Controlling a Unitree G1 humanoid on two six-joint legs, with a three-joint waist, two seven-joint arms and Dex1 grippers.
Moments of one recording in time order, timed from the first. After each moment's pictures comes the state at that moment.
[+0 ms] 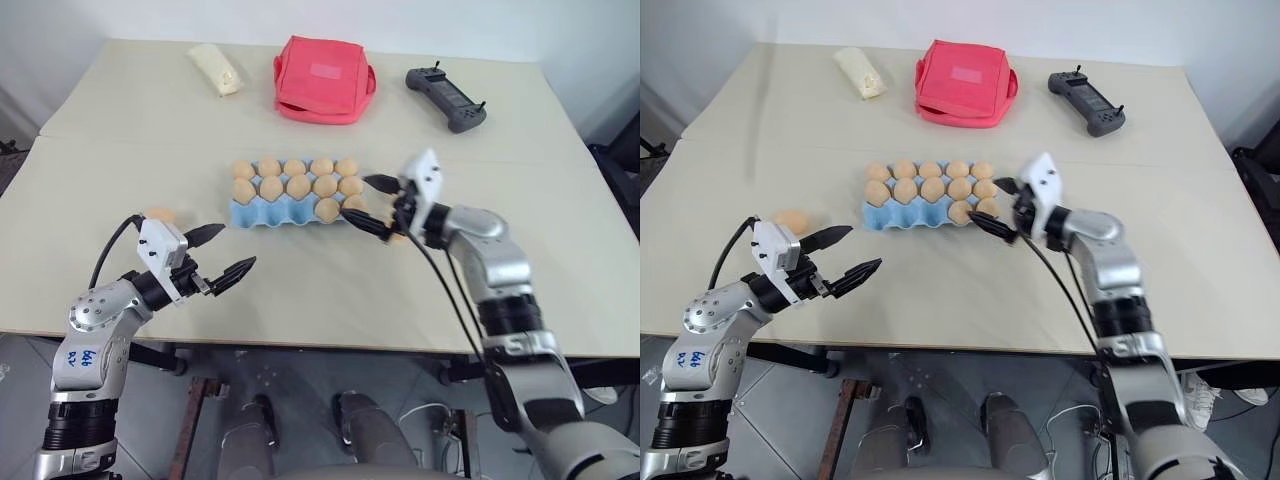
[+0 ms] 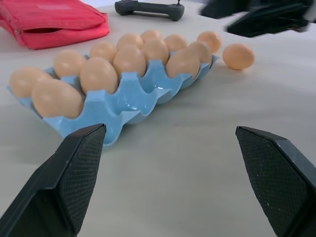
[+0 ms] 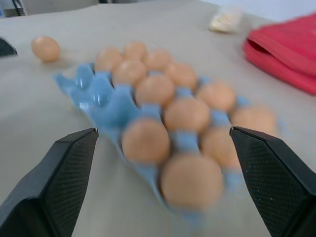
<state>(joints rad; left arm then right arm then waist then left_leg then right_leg) -0.19 0.57 0.20 -0.14 -0.43 0.26 -0.77 -0.64 -0.40 -0.03 0.25 0.27 0.26 0.90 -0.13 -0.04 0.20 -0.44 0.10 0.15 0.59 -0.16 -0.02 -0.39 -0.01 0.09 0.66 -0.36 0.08</state>
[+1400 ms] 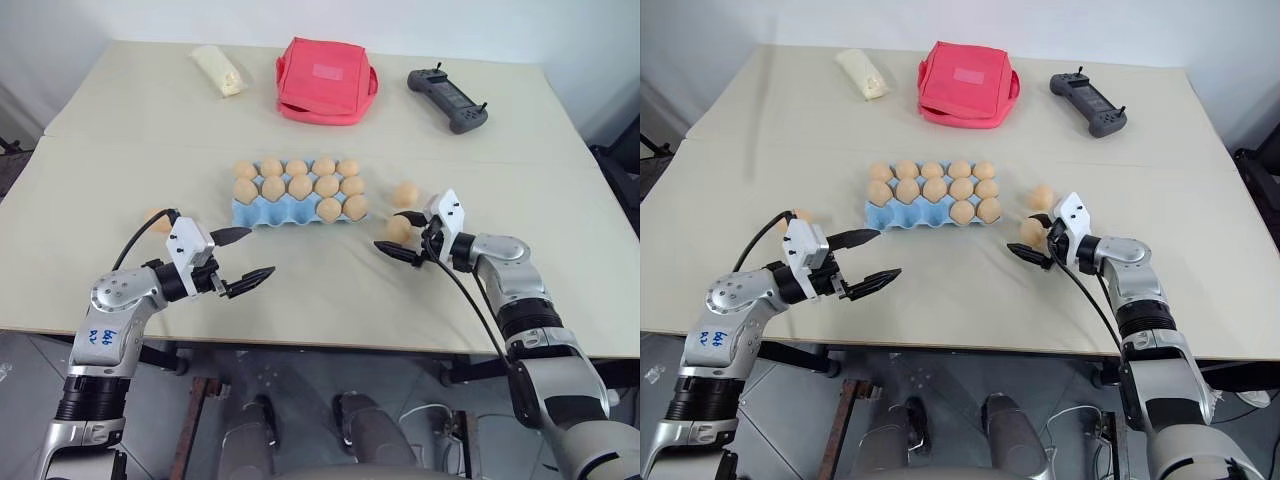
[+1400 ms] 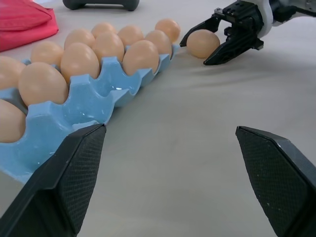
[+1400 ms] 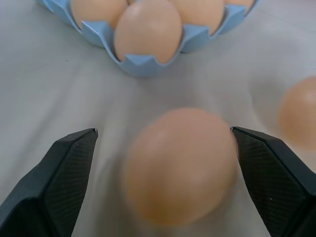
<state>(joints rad) -0.25 0.61 0.10 -0.04 -0.37 0.17 -0.88 -0.78 -0.46 0.01 0.85 0.18 -0.09 1.02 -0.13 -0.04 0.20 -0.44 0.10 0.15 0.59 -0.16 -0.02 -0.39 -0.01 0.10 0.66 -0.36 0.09</state>
